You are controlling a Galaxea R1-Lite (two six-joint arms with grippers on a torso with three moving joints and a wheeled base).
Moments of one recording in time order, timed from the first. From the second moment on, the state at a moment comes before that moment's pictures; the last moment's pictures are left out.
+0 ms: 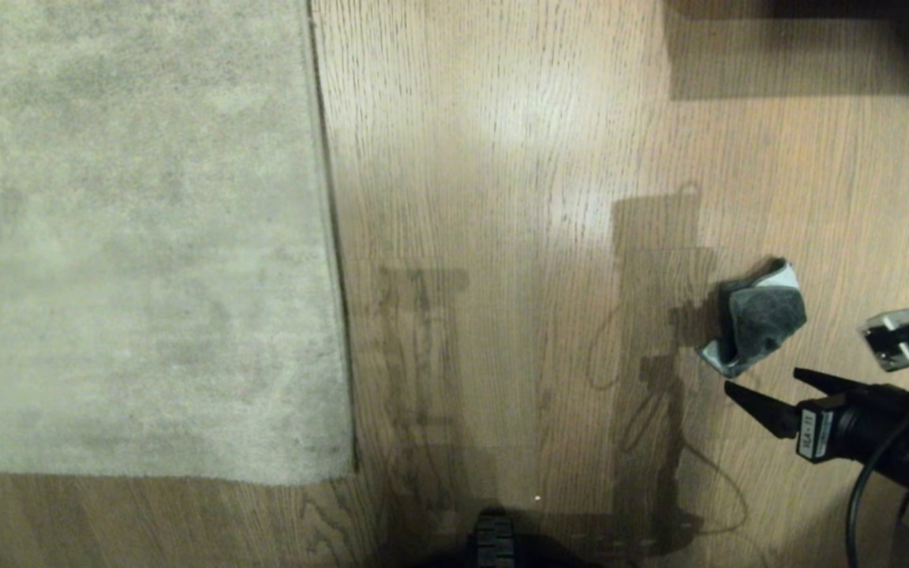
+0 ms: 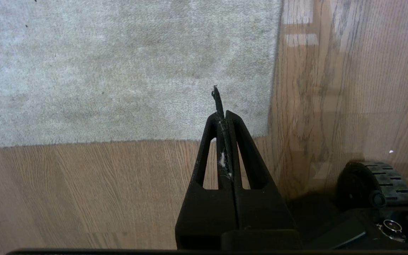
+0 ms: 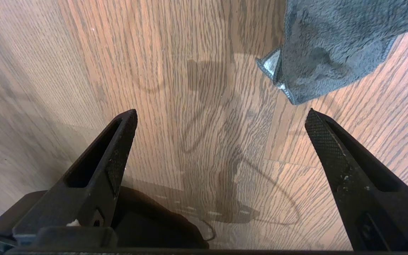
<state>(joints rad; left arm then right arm) -0.01 0.00 0.00 0.00 -0.01 0.01 0.06 1.46 -0.21 -0.95 0.18 -0.01</state>
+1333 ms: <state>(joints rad) -0.01 0.00 0.00 0.00 -0.01 0.01 0.07 1.79 -0.20 -1.35 0.18 -0.01</state>
